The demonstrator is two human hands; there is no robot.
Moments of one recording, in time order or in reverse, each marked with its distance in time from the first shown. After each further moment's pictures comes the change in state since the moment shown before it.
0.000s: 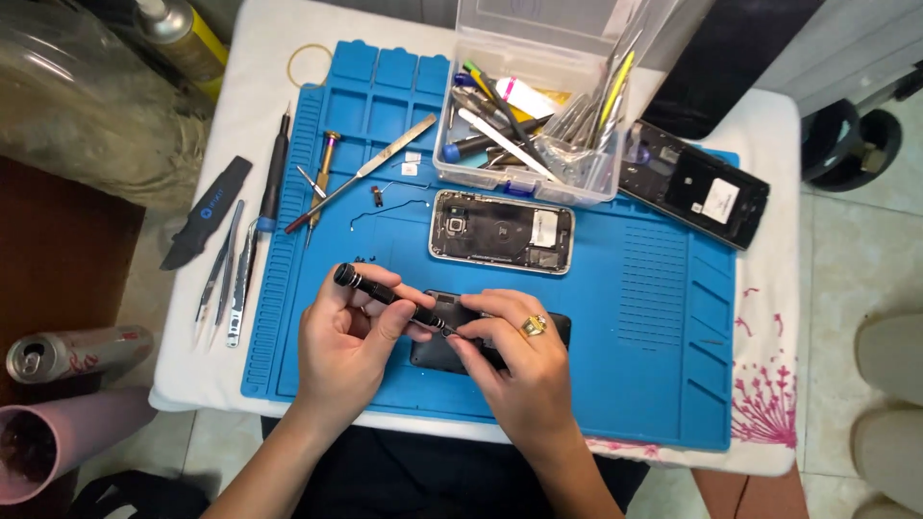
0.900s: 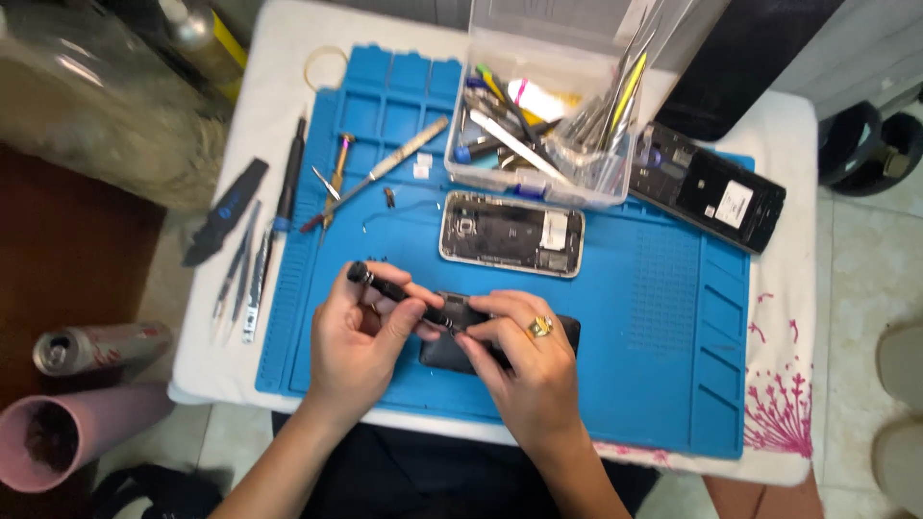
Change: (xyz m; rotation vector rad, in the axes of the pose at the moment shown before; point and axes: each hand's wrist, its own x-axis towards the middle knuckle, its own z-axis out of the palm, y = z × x) left_hand 0.000 0.001 0.000 0.018 0.006 0.030; right_hand 0.002 -0.001 0.000 -0.019 -0.007 -0.035
